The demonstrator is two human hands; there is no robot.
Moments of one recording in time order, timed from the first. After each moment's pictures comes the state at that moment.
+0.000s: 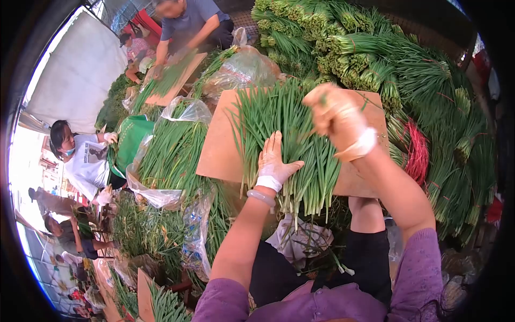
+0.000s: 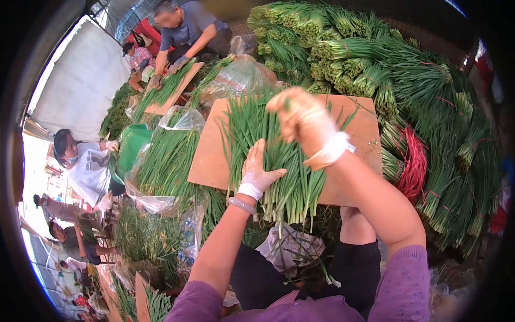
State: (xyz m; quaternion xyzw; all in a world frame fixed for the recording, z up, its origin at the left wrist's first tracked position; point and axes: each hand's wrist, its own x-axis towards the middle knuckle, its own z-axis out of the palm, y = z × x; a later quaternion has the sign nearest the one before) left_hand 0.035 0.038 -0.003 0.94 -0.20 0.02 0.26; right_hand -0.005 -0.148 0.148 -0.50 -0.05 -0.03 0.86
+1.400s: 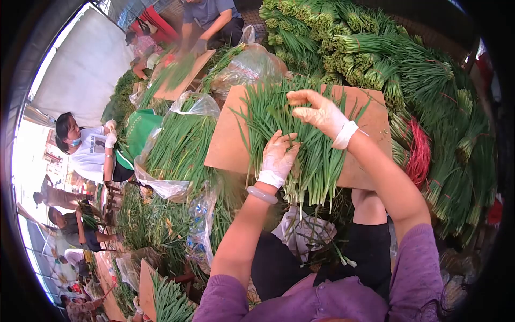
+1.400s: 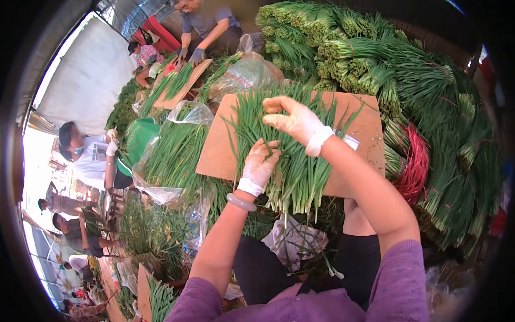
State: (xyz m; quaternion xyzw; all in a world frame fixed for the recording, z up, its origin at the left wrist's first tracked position) left_hand 0.016 0.050 0.022 0.88 -0.26 0.06 0.39; right_hand 0.023 -0.135 0.108 -0.72 -0.13 -0.05 0.68
